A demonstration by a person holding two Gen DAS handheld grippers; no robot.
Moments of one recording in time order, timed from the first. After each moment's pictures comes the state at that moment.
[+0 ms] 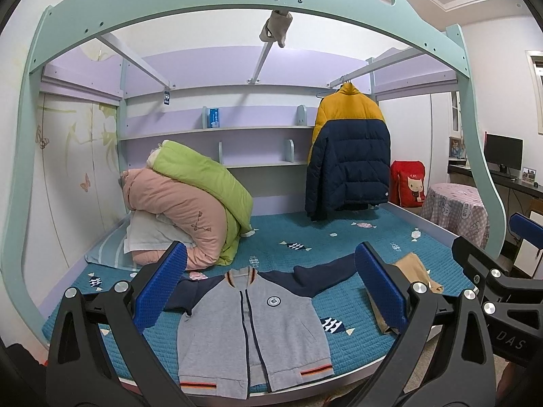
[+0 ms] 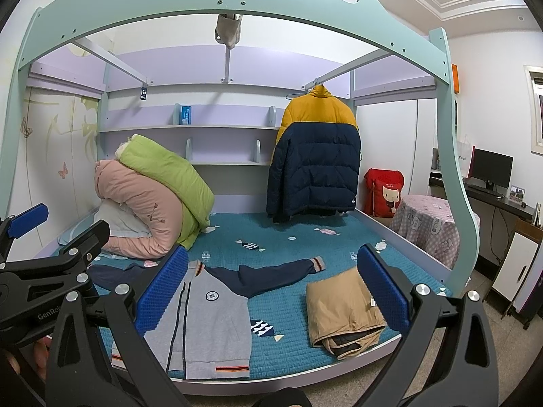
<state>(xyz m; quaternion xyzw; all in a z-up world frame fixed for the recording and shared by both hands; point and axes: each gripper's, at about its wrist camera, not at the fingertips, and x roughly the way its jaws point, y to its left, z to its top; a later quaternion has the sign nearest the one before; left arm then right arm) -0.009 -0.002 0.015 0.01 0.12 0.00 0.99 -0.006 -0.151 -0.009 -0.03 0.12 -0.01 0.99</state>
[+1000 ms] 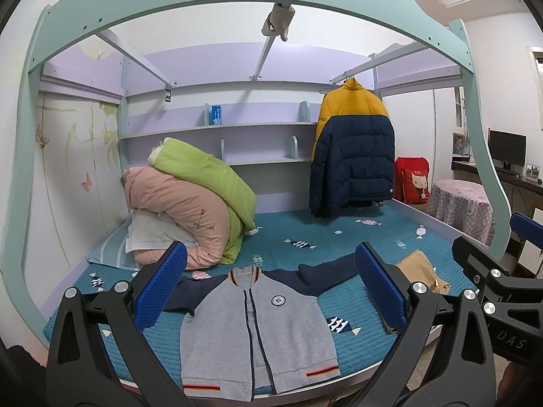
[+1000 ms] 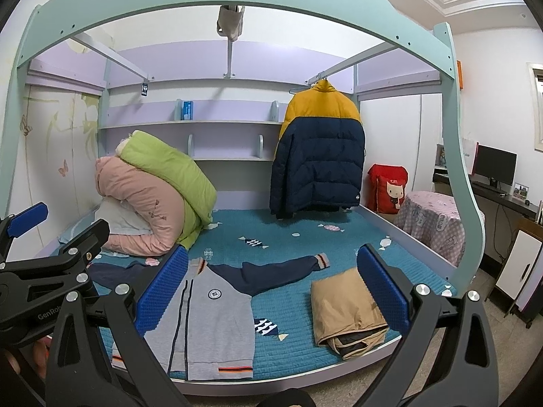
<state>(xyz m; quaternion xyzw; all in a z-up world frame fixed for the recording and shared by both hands) 0.006 0.011 0.014 0.02 0.12 0.00 0.99 0.010 -0.144 -0.010 -0.03 0.13 -0.01 0.99</state>
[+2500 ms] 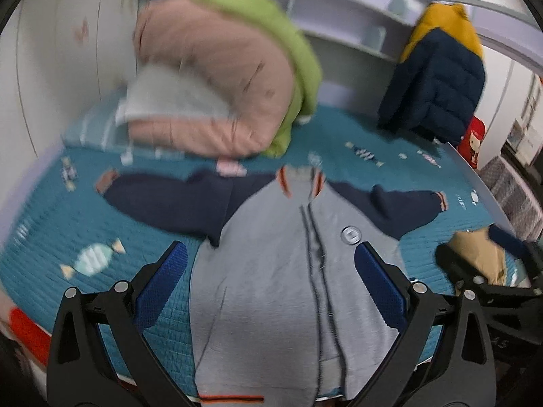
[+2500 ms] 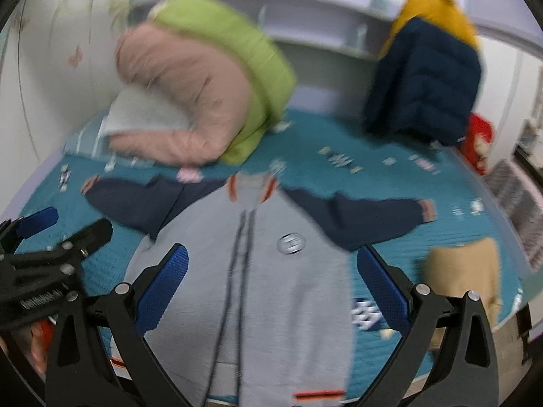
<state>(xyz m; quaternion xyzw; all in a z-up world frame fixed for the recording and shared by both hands) 0.280 0.247 -0.218 -0.12 0.37 0.04 0.92 0.300 0.050 -0.192 -0.09 0.36 0.11 0.92</state>
